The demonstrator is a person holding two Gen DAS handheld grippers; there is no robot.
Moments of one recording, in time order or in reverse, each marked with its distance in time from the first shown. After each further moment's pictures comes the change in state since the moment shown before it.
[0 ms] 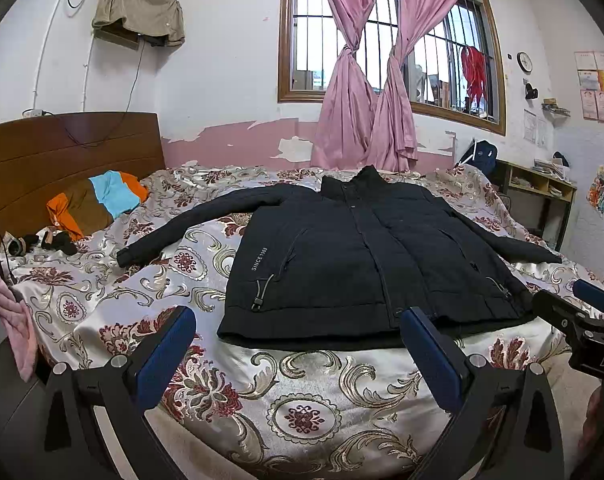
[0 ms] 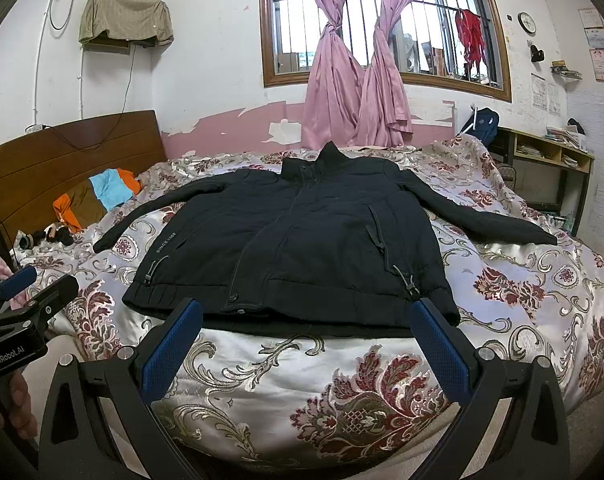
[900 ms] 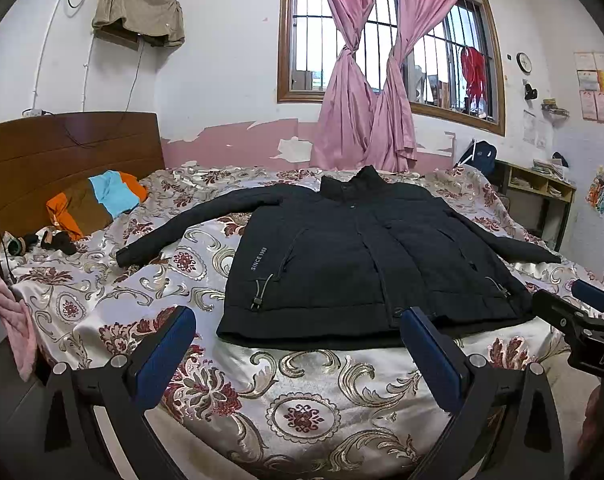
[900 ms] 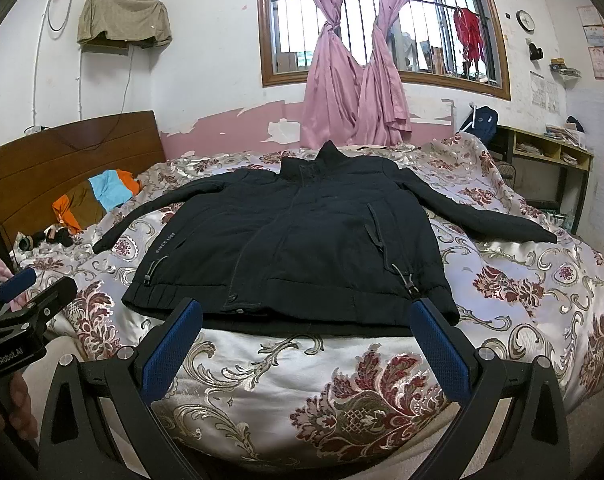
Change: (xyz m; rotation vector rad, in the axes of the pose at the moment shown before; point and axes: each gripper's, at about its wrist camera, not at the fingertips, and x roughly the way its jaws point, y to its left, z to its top) left arm -0.004 -0.003 0.005 0.000 -0.003 -0.005; right arm 0.001 0.001 0.000 -0.001 0.004 0.001
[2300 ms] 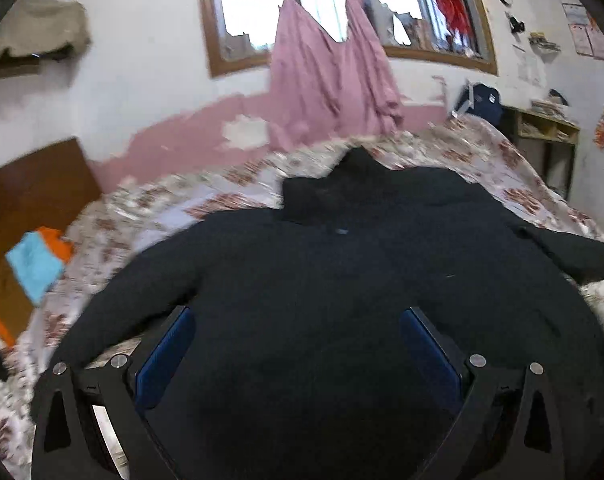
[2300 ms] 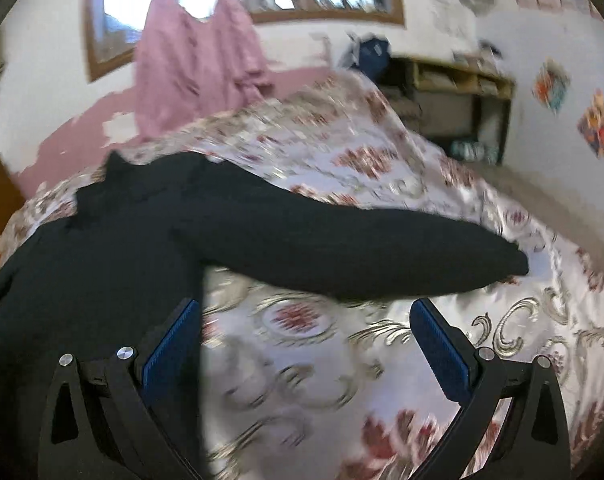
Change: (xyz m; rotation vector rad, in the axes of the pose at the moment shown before) left arm 0.361 -0.093 0.160 0.227 0.165 -0.084; right arm 0.291 -0.285 0.128 0.311 0.255 -0.395
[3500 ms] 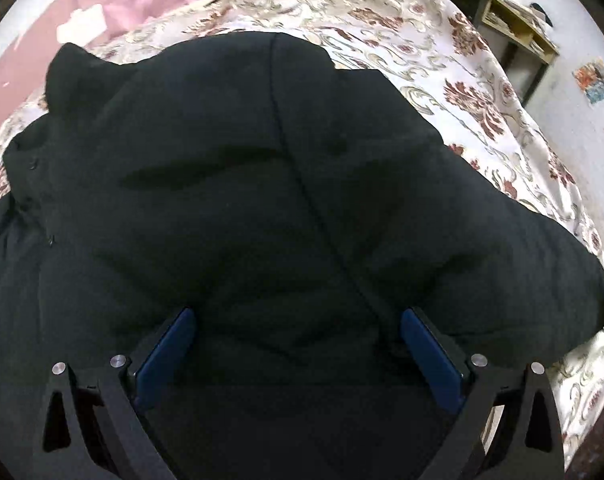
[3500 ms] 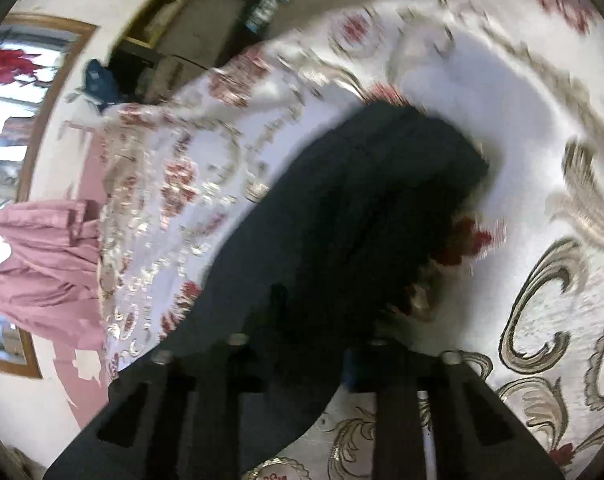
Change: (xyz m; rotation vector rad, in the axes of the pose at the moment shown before) left arm 0.227 -0.253 0.093 0.075 0.563 -0.280; right arm 0.145 -0.152 0.017 1.005 0.154 0.060
